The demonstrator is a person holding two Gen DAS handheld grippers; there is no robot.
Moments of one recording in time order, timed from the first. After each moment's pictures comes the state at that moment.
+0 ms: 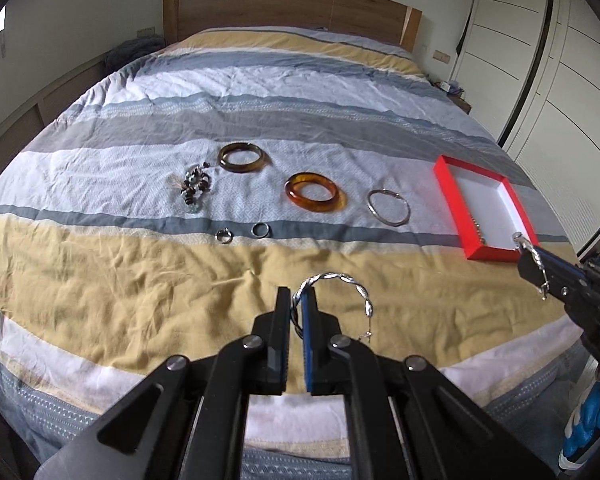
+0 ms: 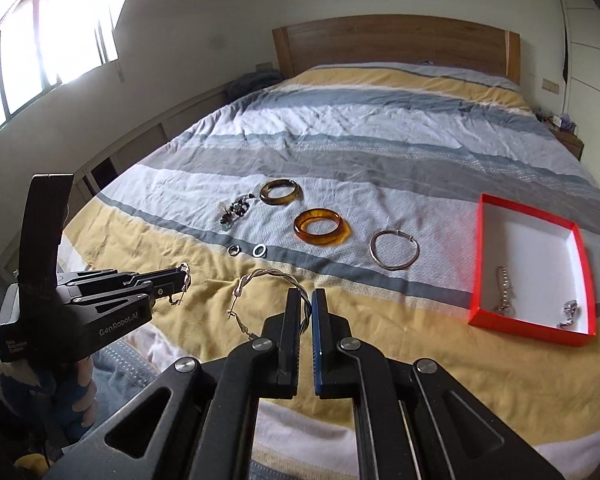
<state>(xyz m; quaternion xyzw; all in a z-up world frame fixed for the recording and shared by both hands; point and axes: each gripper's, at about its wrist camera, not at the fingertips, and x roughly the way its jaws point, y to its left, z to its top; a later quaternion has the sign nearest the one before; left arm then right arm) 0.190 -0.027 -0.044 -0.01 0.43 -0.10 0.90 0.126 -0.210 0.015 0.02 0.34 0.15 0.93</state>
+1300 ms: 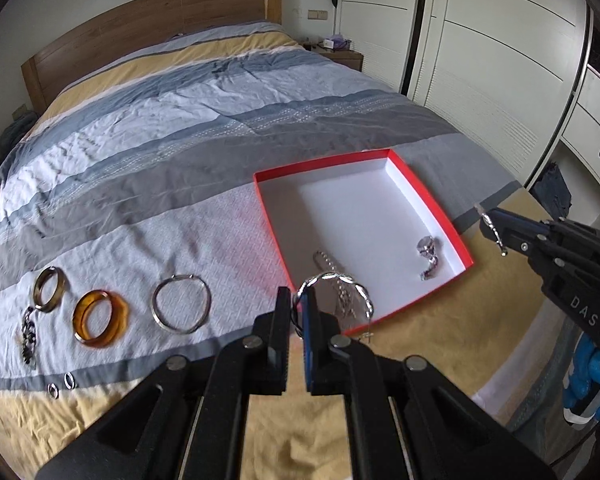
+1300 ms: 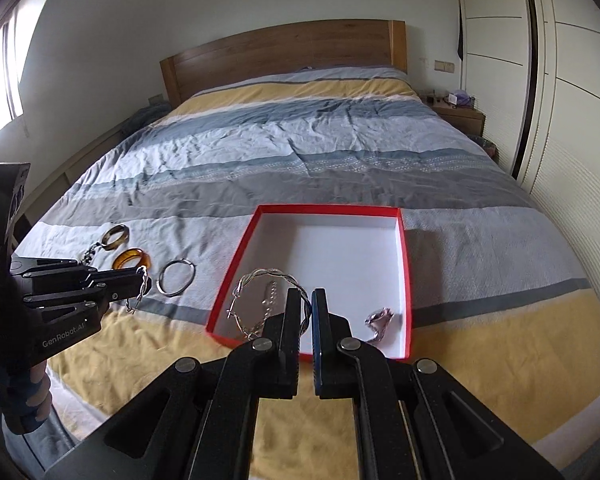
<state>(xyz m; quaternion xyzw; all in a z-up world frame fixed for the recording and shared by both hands) 0.293 -0.296 -0.053 0.11 0.43 -0.26 0.86 0.174 -0.449 0.005 0.06 0.33 0.00 0.94</state>
